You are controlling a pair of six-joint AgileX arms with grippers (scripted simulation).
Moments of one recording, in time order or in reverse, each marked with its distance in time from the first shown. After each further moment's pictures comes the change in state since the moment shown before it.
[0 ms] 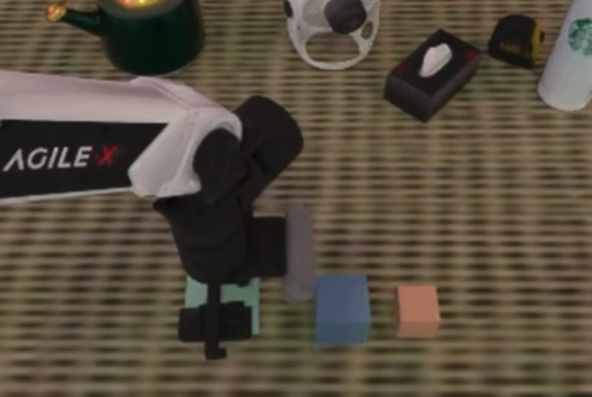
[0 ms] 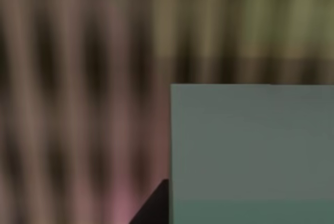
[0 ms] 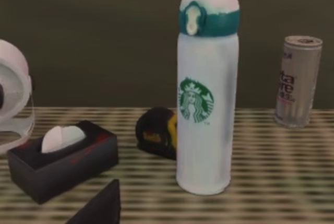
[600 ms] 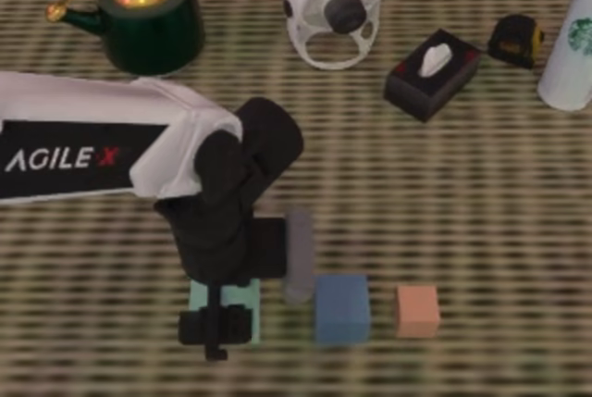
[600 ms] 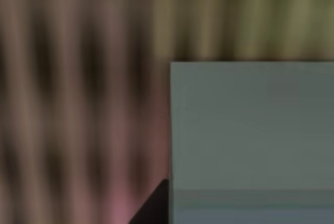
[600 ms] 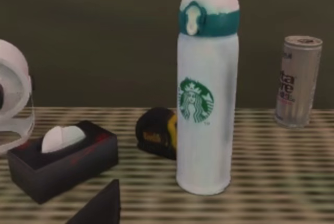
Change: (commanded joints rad) left arm 0.000 0.000 0.000 0.000 0.000 0.000; right arm 0.000 0.000 0.000 0.000 0.000 0.000
